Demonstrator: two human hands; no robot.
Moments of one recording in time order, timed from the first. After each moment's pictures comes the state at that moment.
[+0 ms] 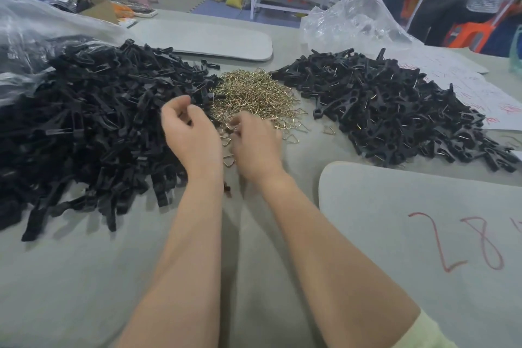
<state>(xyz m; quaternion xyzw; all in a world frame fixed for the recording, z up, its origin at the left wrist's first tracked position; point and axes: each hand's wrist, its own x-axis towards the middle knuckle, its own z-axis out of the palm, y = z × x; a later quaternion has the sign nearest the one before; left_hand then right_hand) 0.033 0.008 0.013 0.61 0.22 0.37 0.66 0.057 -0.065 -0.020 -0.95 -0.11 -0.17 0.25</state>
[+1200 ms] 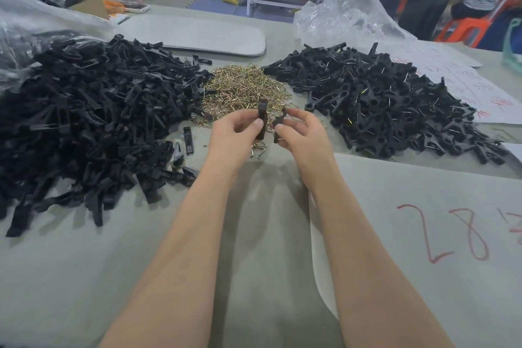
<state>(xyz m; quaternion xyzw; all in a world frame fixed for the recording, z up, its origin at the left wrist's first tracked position) 0.040 -0.026 -0.011 0.69 0.03 0.07 0.72 0.037 -0.145 -0.010 -0.69 0.02 -0.06 0.72</state>
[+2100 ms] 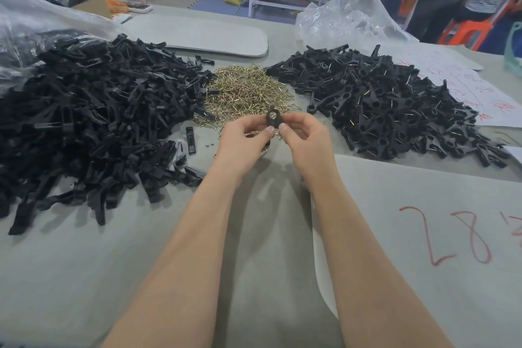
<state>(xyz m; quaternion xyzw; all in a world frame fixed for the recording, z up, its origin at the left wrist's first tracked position) 0.037 -0.028 -0.014 0.71 0.00 0.04 0.70 0.036 -0.145 -0.011 -0.76 -0.01 -0.13 0.63</state>
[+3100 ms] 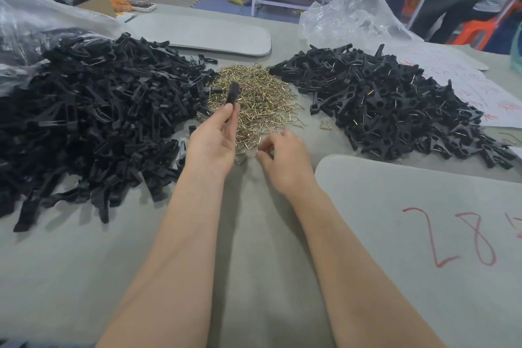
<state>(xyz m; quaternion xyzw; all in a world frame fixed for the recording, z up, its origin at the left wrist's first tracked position) 0.038 -0.001 0.005 0.23 0.17 0.02 0.96 0.035 -0.124 -0.032 -0.96 -0.07 -0.08 0.26</state>
